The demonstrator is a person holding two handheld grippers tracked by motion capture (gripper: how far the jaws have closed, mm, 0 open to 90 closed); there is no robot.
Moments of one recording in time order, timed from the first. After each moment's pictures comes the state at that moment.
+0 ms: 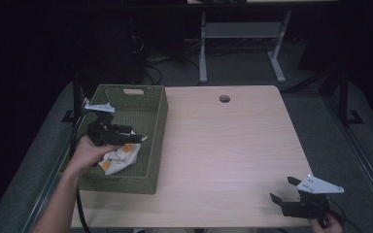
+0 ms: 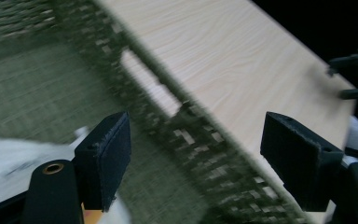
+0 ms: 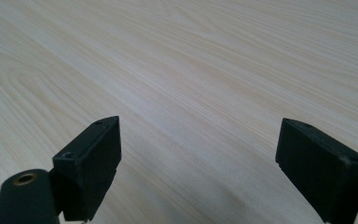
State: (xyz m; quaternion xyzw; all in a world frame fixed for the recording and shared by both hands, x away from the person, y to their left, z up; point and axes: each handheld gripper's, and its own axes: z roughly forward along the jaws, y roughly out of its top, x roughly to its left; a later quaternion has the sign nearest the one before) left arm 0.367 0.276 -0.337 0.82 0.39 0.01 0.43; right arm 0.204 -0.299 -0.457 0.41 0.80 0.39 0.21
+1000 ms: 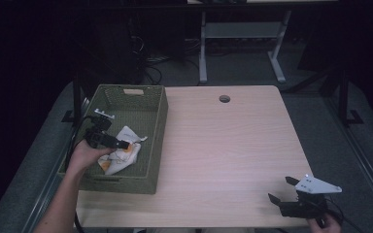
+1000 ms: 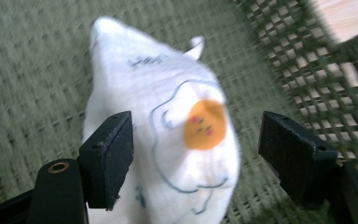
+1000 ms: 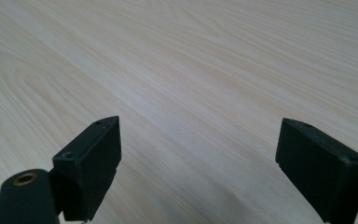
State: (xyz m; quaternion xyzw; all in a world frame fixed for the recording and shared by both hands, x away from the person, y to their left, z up) left arm 0.389 0.300 -0.380 0.83 0.51 0.05 0.24; right arm 0.205 -0.295 -0.457 0.40 0.80 0.40 0.20
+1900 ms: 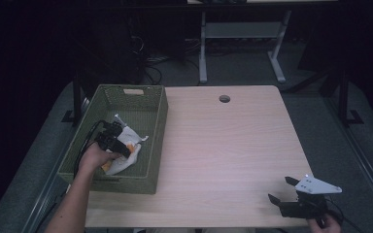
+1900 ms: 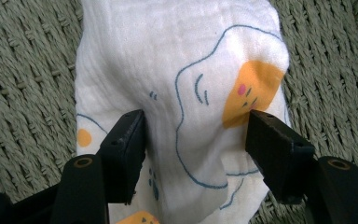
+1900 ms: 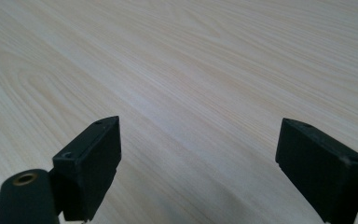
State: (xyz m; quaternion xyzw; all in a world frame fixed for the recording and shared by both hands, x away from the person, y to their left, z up) left arm 0.403 0.276 -0.411 0.84 0.53 0.04 0.10; right arm 0.204 -0.295 -0.457 0.40 0.80 0.40 0.20
